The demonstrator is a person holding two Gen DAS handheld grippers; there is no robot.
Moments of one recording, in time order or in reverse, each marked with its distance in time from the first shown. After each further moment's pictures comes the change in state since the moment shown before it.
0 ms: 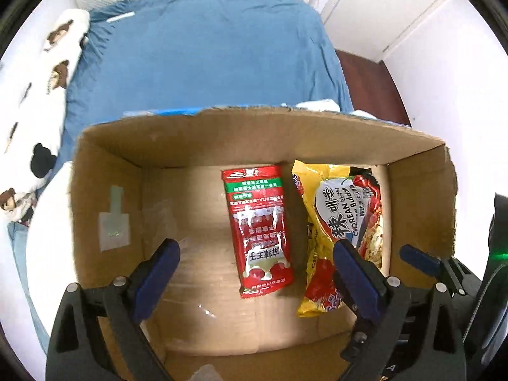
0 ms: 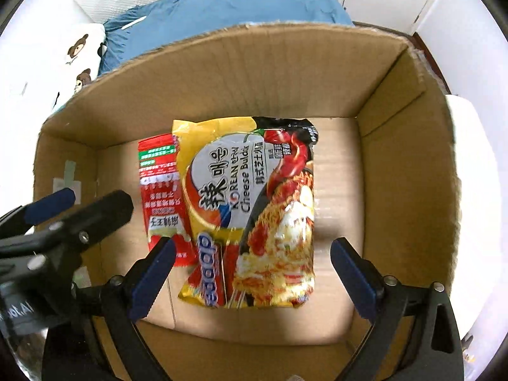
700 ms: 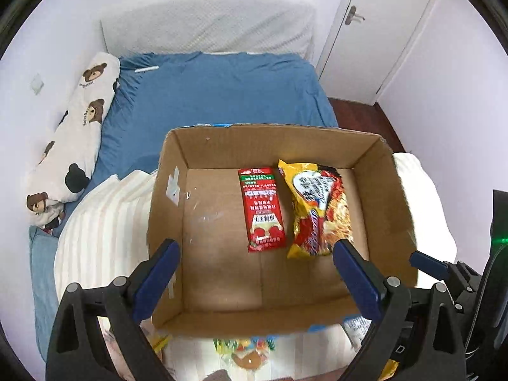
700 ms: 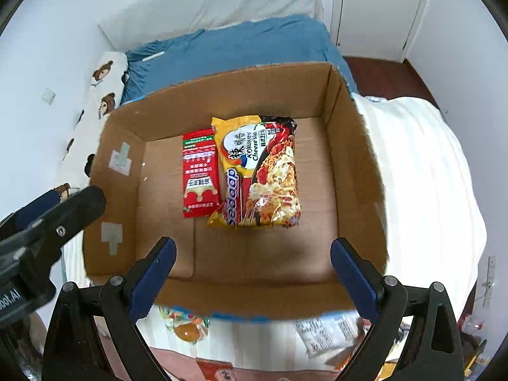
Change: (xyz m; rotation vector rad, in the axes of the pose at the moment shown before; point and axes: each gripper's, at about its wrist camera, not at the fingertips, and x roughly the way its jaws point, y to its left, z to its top) left arm -0.102 -0.015 -0.092 0.022 -0.282 0.055; right arm -0.187 0.010 -0.095 -0.003 -0.210 0.027
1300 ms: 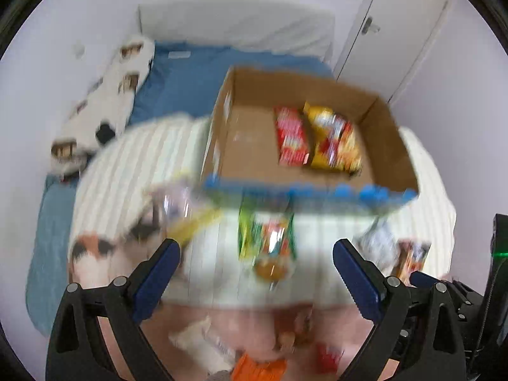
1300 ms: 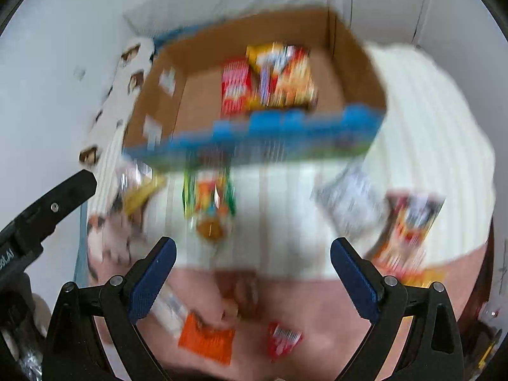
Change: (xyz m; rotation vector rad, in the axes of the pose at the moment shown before) left arm -0.056 0.040 -0.157 -0.111 0.007 0.043; right arm -0.029 -0.001 -0.158 -0.023 0.071 0.109
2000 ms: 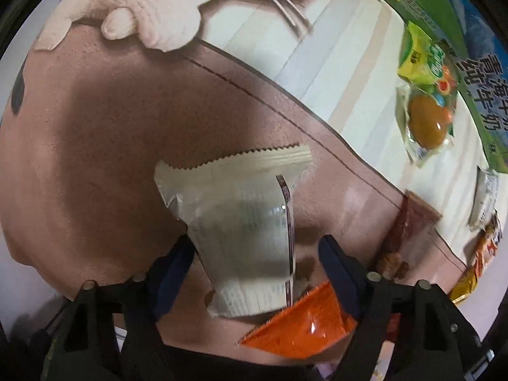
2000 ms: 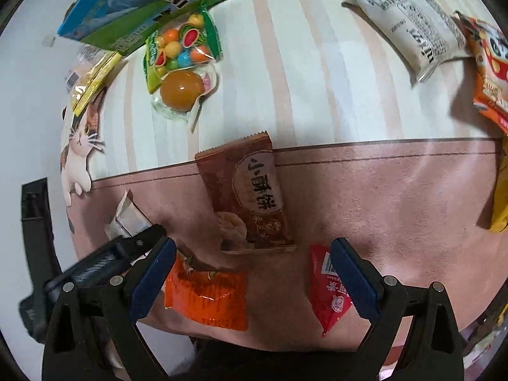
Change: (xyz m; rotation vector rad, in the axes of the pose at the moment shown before) left arm 0.150 0.083 -0.161 -0.440 0.493 0.061; right arm 0.116 -0.006 -0.092 0.139 0.314 0.062
